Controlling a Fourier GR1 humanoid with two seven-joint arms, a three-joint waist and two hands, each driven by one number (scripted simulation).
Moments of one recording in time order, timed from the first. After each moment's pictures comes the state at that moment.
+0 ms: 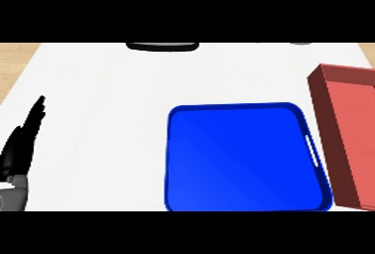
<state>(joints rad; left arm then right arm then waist) -0.10 0.37 0.14 -1.36 -0.21 0.10 0.04 -0.55 -1.07 0.02 -0.86 0.16 0.35 -0.98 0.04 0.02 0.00</state>
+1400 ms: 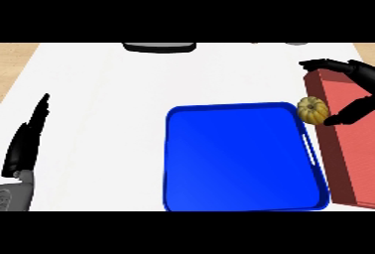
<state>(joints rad) -0.13 0.35 0.14 -1.33 -0.25 0.11 0.06 -0.79 -0.71 0.29 -0.57 0.23 0.37 -0.89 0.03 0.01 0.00</state>
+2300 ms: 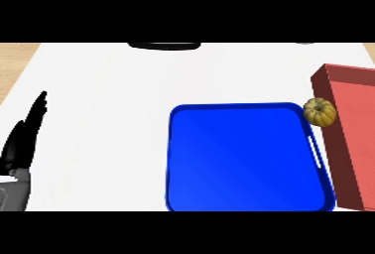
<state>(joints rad) -0.14 0.36 0.16 -1.34 -0.23 0.08 0.05 -0.90 -0.88 0.06 -0.38 -0.11 0.59 -0.72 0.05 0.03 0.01</state>
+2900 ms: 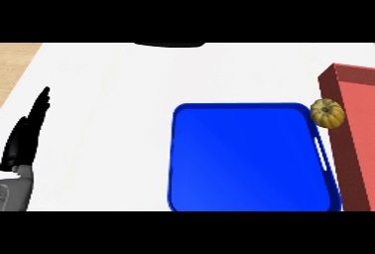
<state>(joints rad) -0.16 0.35 0.15 -1.35 -0.23 0.08 0.05 -0.87 -1.02 0.02 -0.36 -0.16 0.63 -0.65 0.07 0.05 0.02</state>
